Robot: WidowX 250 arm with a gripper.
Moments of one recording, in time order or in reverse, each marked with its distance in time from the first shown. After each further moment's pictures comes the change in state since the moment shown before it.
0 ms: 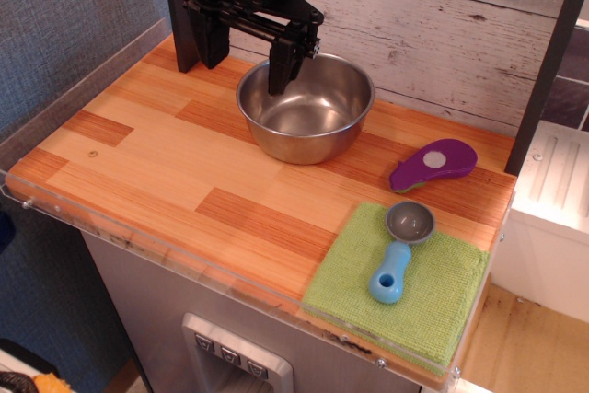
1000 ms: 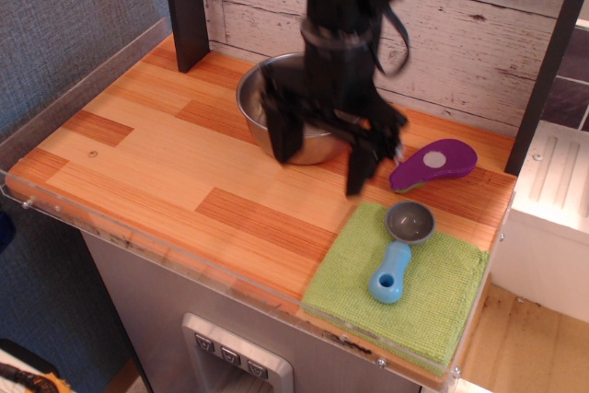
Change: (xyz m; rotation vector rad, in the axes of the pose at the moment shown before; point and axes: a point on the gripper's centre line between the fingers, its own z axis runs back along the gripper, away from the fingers) arm -0.041 -0.091 -0.026 -0.132 0.064 -0.116
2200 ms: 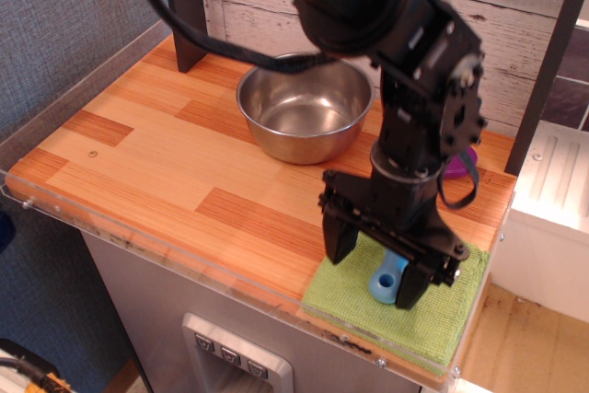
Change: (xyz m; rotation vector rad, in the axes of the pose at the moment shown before) arm -0.019 -0.051 -0.051 0.026 0.040 -0.083
